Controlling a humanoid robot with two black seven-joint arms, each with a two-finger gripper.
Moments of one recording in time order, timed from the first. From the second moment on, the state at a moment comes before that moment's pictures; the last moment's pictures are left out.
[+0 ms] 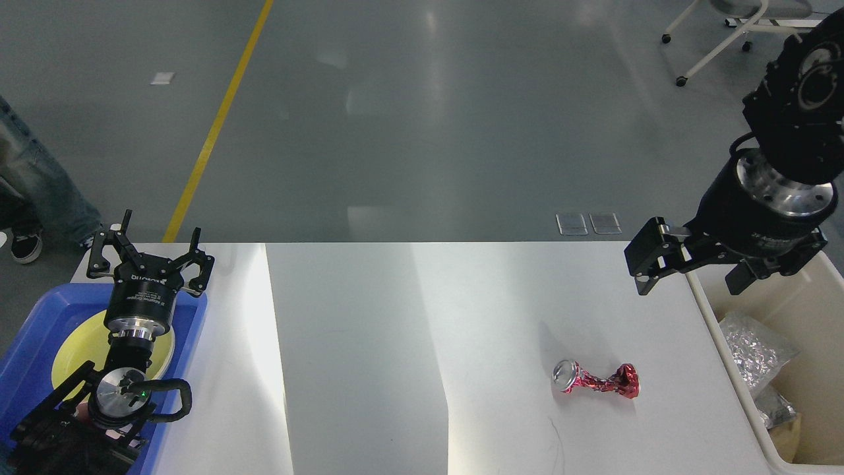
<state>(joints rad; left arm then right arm) -0.35 0.25 -1.16 -0.74 -0.04 -0.51 -0.41 2.49 -0.35 -1.35 1.73 -0.01 0.69 -0.22</state>
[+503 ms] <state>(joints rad) -0.35 0.25 -1.16 -0.74 -0.04 -0.51 -0.41 2.46 -0.36 -1.37 1.69 0.04 0.66 -0.24</state>
